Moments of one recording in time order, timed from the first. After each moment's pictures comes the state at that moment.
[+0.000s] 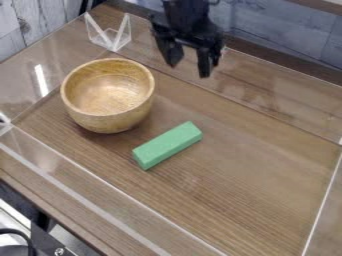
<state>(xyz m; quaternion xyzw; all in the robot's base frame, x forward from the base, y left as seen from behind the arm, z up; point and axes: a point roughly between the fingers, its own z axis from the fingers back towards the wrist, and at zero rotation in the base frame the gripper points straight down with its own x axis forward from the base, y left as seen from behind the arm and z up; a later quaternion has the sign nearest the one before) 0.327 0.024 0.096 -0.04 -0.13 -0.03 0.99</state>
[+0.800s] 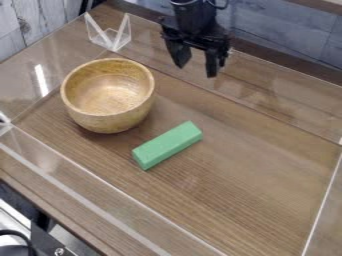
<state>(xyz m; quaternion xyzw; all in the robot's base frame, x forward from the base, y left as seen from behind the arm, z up) 0.344 0.034 0.089 -0.05 -0.13 -0.01 0.99</state>
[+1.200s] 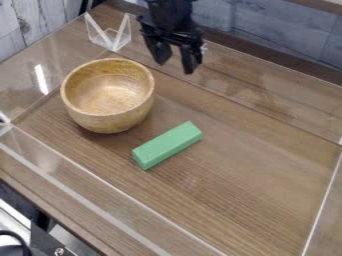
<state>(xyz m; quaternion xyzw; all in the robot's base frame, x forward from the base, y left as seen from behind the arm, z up) 0.335 0.060 0.090 -0.07 -0.12 -0.05 0.99</state>
